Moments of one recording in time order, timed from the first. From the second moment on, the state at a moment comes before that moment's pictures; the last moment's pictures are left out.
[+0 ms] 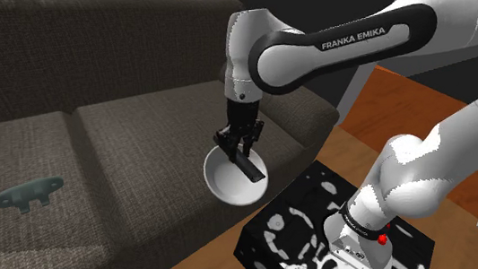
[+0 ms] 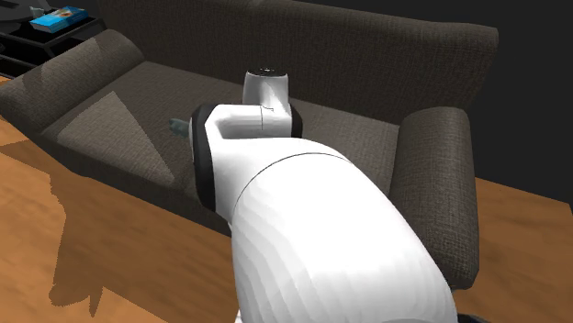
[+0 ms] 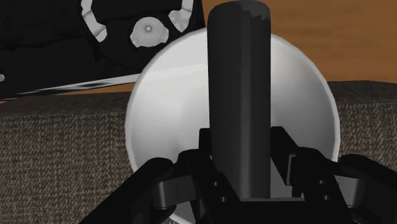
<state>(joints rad) 0.26 -0.29 0.27 -2.38 0.25 1.93 0.53</state>
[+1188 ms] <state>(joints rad) 0.26 -0.25 0.28 -2.43 0.25 2.03 0.52</state>
